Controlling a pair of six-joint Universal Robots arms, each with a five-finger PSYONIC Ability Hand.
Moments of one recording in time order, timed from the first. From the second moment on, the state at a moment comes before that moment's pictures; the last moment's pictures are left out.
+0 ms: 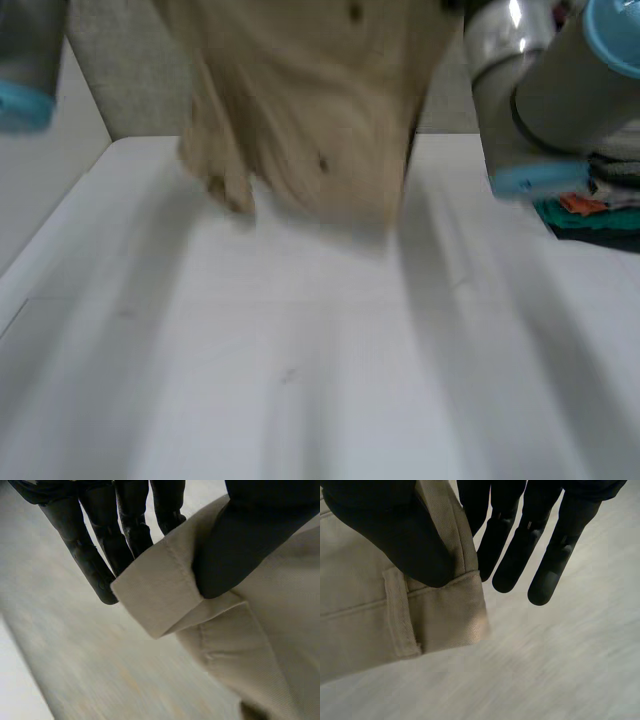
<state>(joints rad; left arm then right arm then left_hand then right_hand) 4.36 -2.03 -0.62 3.32 -1.54 3.53 2.09 -0.99 0.75 -0.39 1.60 2.51 1.16 1.19 1.19 1.20 0.99 1.12 1.17 1.19 1.20 1.02</state>
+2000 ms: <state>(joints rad) 4.38 -2.15 -1.48 3.20 -1.47 3.86 2.01 -0.95 1.46 -0.16 1.38 2.52 1.15 1.19 1.18 1.20 0.99 0.93 0.94 0.94 0.94 0.76</state>
